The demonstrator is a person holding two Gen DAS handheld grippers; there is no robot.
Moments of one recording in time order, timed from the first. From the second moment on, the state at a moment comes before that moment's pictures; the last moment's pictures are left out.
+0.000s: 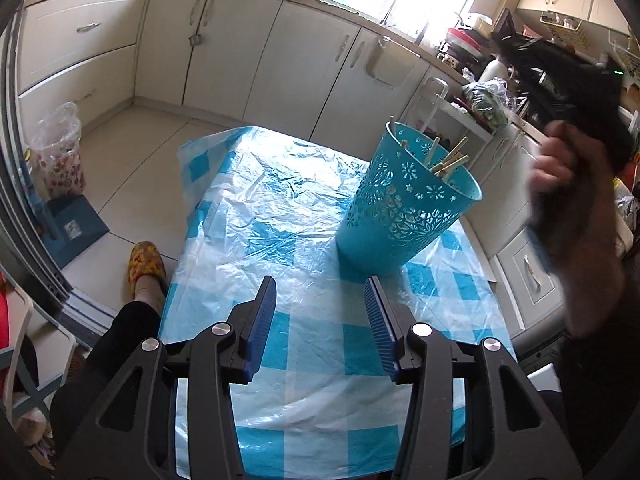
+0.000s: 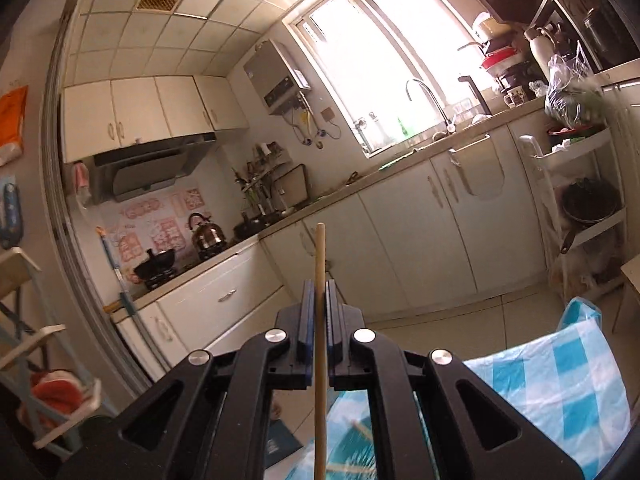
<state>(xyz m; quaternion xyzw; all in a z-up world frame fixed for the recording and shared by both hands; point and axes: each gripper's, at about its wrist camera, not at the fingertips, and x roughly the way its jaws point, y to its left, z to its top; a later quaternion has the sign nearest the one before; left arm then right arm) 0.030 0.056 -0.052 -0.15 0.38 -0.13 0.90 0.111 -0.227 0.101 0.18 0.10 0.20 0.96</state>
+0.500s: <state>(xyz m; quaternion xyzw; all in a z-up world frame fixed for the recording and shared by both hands) 0.037 0.052 -0.059 -0.16 0.39 -0.14 0.90 0.115 -0.233 0.038 0.14 0.19 0.17 0.96</state>
